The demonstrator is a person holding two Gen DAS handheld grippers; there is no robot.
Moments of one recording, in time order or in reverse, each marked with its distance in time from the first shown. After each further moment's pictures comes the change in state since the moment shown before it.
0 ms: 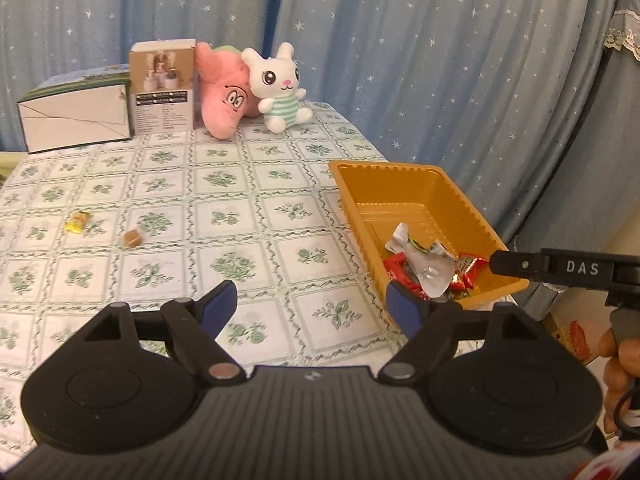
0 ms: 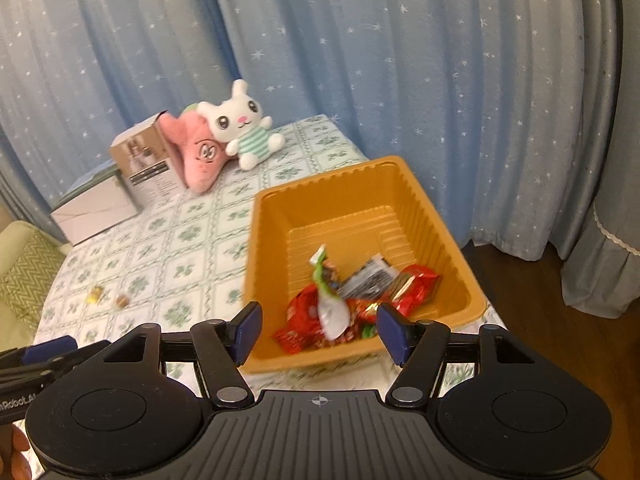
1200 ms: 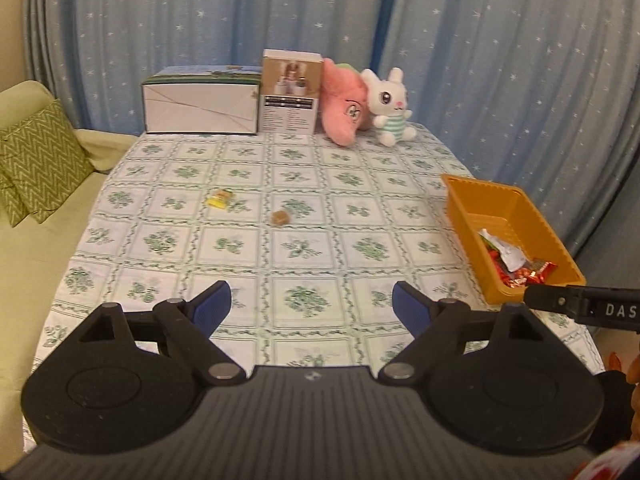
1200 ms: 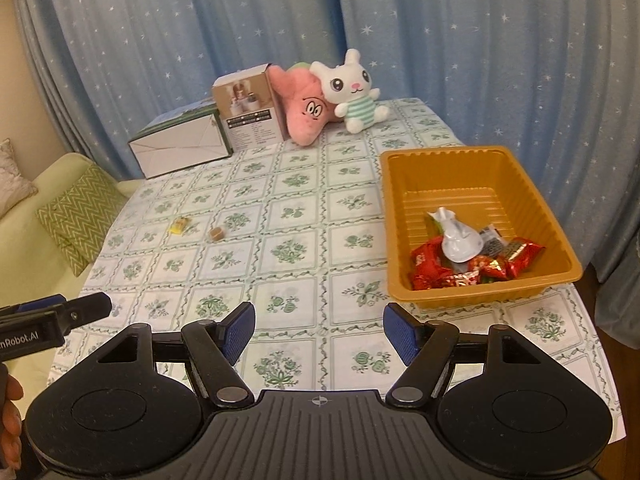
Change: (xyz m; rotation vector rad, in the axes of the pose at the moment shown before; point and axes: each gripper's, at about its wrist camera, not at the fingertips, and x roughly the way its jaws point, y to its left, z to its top) left arm -0.090 0.100 -0.033 -0.117 -0.039 0.195; right arm -0.020 0.113 -0.050 -0.166 0.070 0.117
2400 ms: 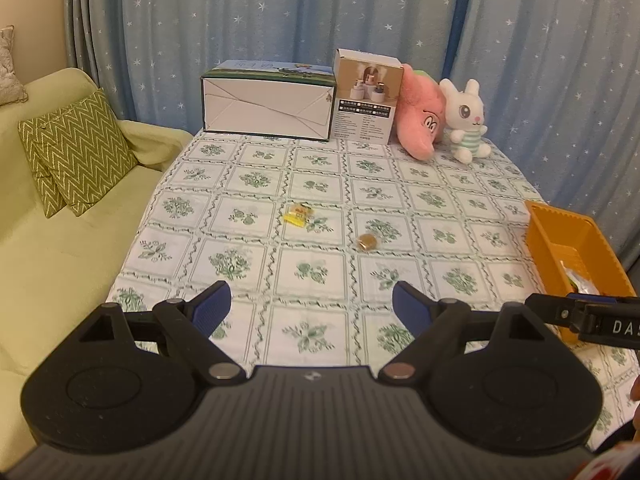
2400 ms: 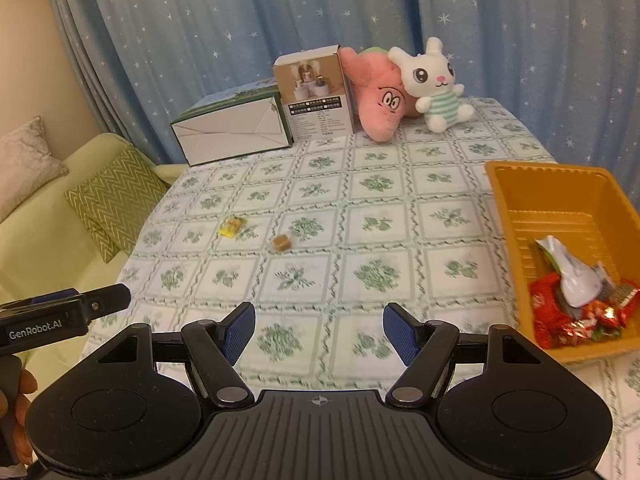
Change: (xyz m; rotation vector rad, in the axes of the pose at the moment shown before) left arm 0.049 0.075 0.030 -0.064 0.001 0.122; right arm 0.091 0.069 0.031 -0.061 0.032 0.116
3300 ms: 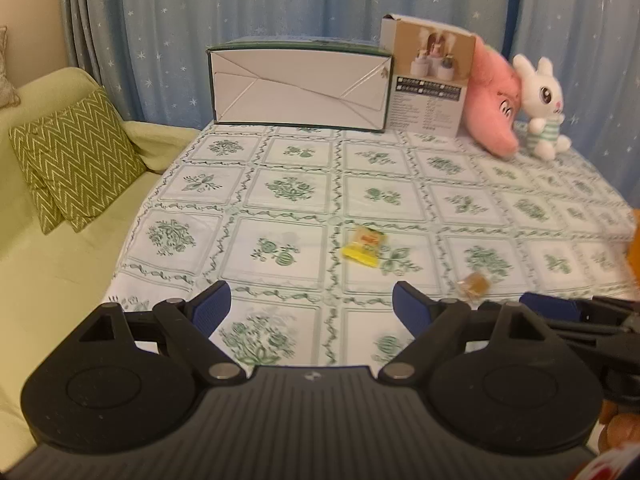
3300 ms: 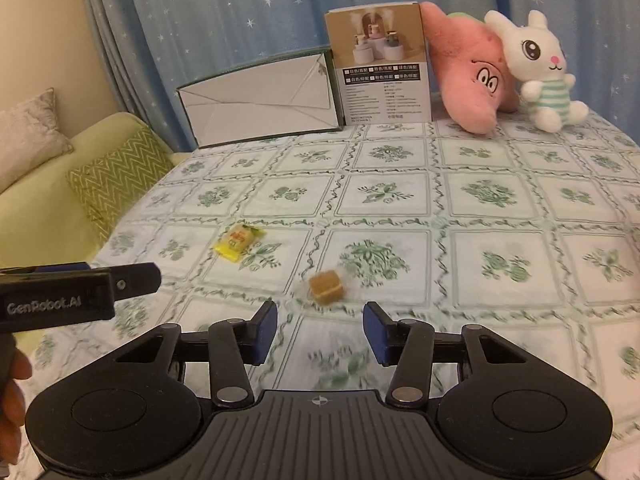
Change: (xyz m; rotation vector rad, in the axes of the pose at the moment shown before) left arm 0.167 0.045 0.025 0.035 0.003 0.084; right arm 0.206 0.029 0.015 -0.107 -0.032 0.082
